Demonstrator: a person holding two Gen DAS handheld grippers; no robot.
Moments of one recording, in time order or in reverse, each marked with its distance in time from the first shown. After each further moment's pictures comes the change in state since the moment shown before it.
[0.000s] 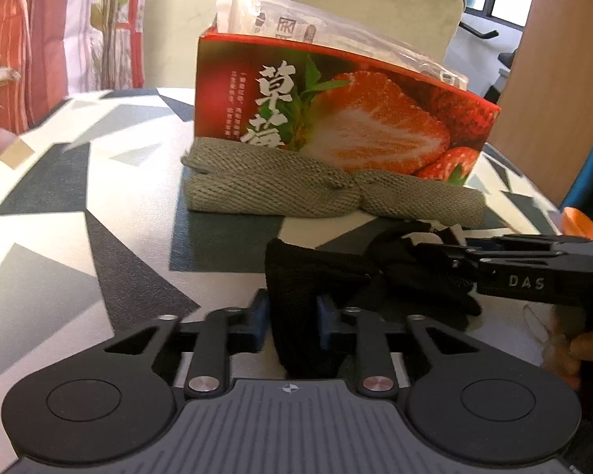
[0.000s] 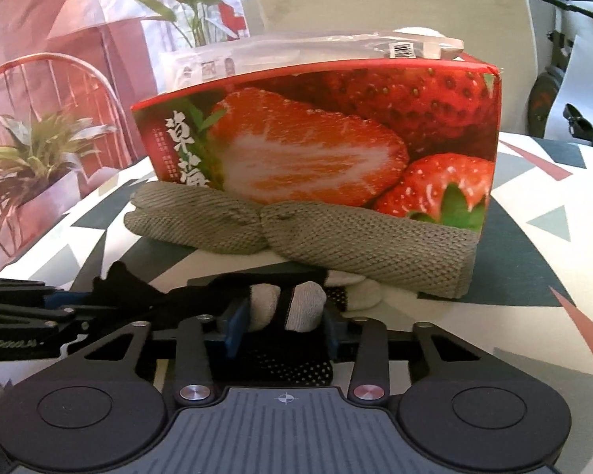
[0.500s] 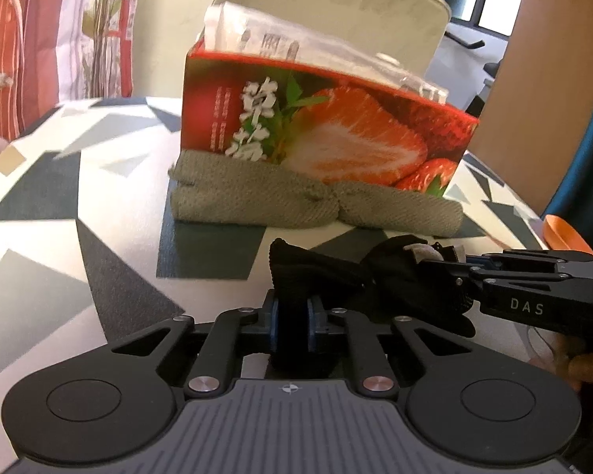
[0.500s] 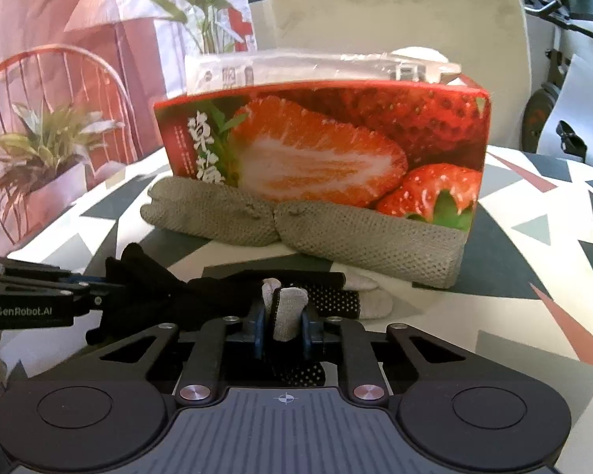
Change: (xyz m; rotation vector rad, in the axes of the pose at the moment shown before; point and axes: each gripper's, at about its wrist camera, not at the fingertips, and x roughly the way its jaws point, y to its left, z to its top) left arm -0.013 -0.003 0.000 0.016 -0.046 -0.038; right arm -0.026 0.016 -0.008 -0.034 -0.027 -0.040
